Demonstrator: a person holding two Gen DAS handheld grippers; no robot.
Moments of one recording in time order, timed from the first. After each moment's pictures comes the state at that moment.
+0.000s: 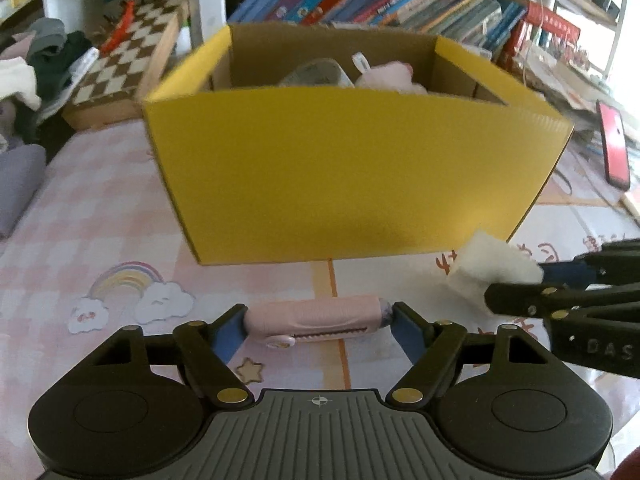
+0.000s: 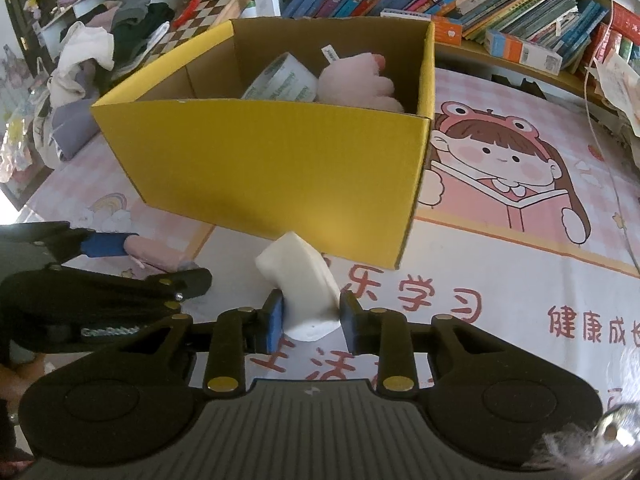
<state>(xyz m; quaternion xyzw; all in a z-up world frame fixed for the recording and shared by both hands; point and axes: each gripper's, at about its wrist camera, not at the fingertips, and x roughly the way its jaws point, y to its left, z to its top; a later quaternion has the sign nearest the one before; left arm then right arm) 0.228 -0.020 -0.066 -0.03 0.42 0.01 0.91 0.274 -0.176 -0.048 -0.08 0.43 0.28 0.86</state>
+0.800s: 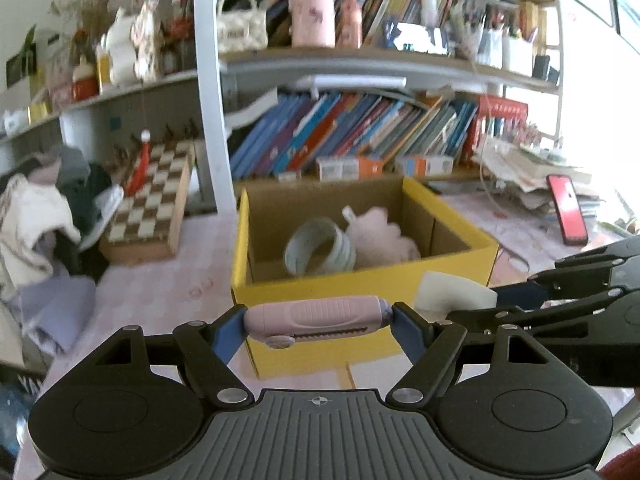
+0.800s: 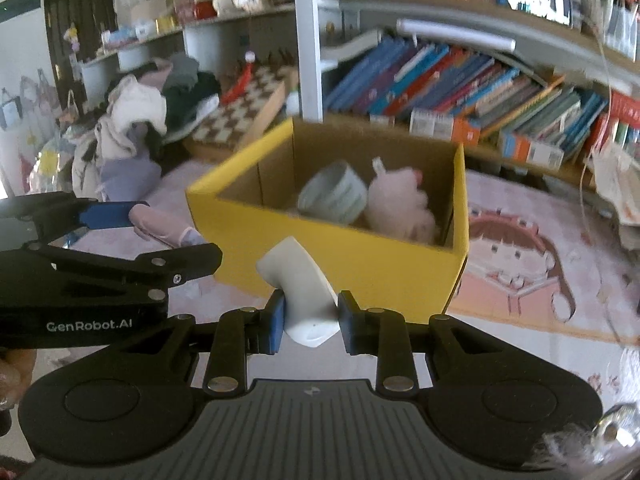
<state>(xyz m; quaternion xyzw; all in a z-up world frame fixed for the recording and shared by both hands) 0.178 -0.008 0.021 0.03 0.25 -0.02 0.97 0.224 -0.156 0.021 -0.08 0.31 0.30 0.90</state>
